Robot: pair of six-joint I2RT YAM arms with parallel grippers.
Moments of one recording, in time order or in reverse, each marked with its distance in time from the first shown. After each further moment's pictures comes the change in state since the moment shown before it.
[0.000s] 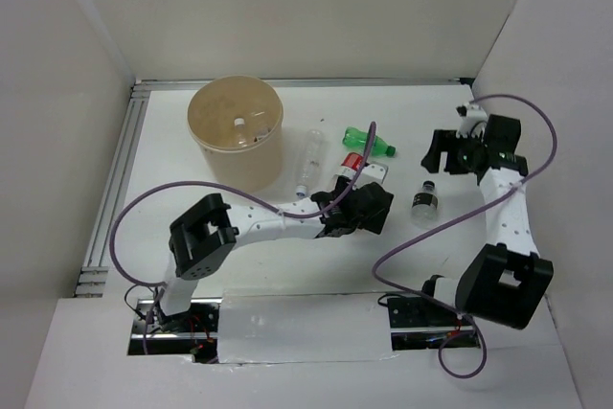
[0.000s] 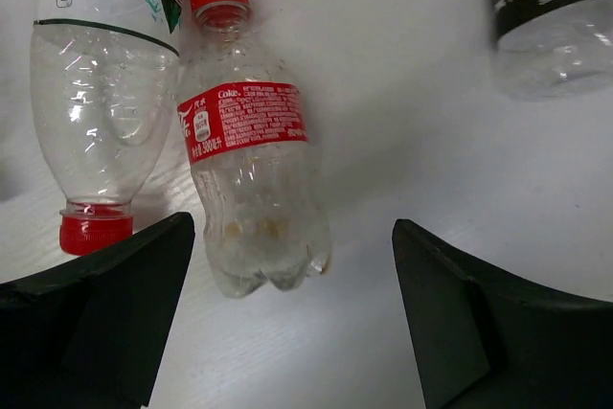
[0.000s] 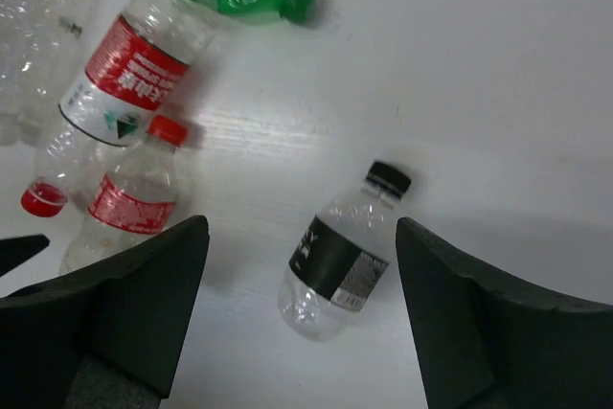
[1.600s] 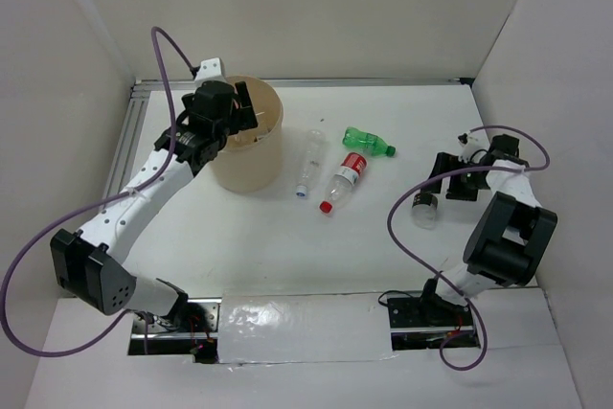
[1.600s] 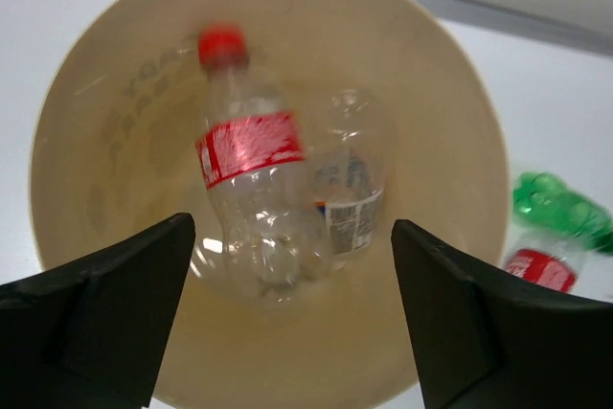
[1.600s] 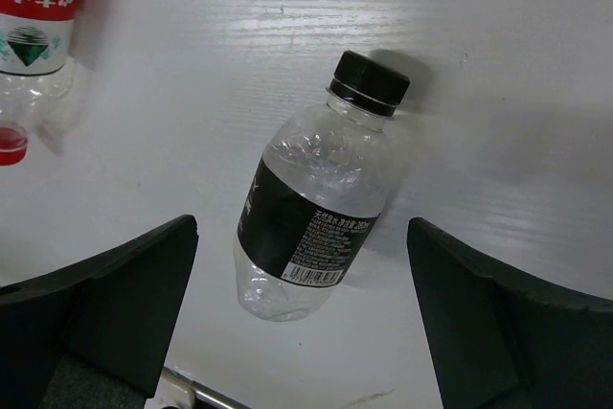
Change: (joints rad) left arm 0.711 -0.565 -0.111 -0.129 -0.018 0.138; right arm -0.177 0.250 -0.088 -0.111 -0.120 -0.100
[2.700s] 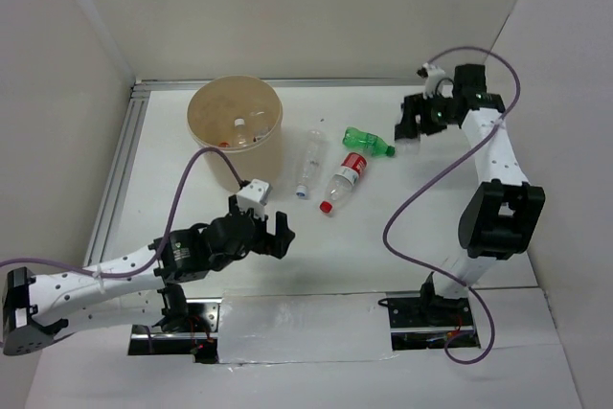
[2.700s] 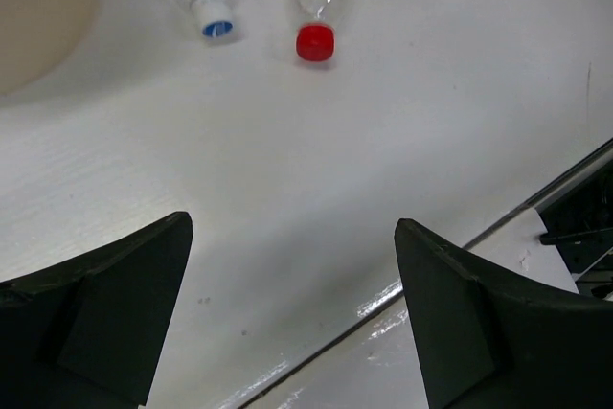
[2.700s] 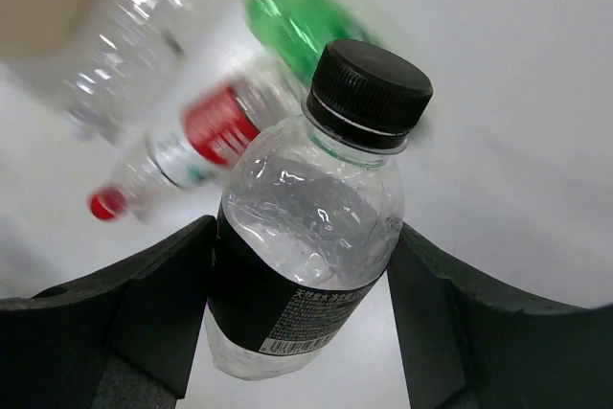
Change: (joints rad) left arm -0.654 -0.531 -0.667 0.074 0.045 -0.106; right arm 0.322 0.153 0.474 -0.115 0.060 -0.015
